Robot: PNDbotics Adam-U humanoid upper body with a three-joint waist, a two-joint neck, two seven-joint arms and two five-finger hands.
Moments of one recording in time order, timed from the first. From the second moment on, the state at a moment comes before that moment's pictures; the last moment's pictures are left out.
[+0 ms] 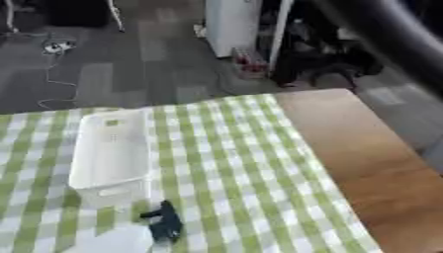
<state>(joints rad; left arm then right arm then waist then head) -0.01 0.67 -0.14 -1.99 -0.62 -0.69 -0.34 0.52 0.17 -0.03 -1.02 0.26 0.26 -0.10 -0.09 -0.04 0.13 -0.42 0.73</state>
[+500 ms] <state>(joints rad) -0.04 0.67 -0.15 -1.99 -0.67 -0.62 -0.48 0.52 0.17 -0.03 -1.02 0.26 0.27 -0.10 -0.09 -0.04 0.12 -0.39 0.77</state>
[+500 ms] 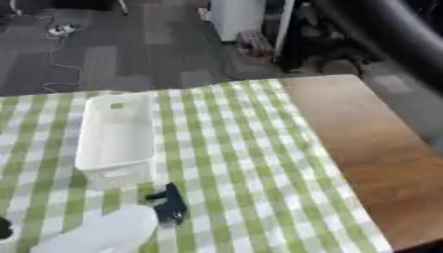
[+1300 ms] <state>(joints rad) -0.15 0.68 -0.20 -1.99 -0.65 -0.50 -0.60 0.52 0.17 -0.03 -1.02 0.26 0.27 -0.09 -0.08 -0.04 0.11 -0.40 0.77</state>
